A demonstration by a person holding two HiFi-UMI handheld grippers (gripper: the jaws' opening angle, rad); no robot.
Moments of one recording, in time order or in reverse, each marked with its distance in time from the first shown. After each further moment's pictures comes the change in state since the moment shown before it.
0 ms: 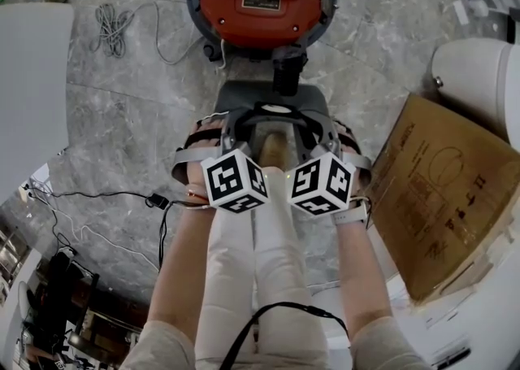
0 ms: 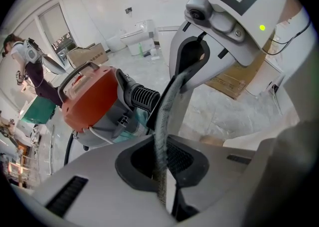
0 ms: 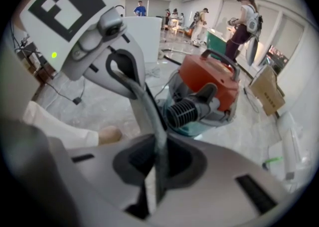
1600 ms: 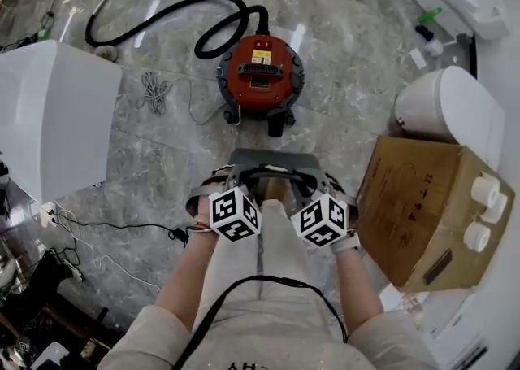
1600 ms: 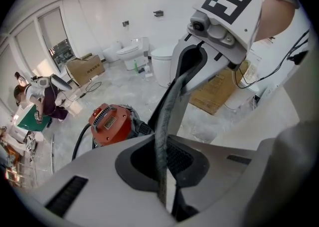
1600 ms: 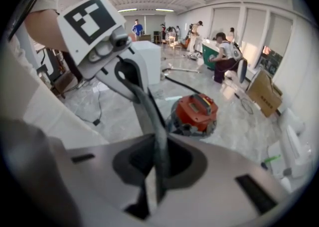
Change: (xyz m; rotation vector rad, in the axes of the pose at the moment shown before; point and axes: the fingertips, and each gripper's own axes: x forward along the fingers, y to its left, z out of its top) left arm -0.188 -0.003 0.075 0.011 -0.081 -0.107; right arm -0.198 0.001 0.058 0.074 -0.123 0.071
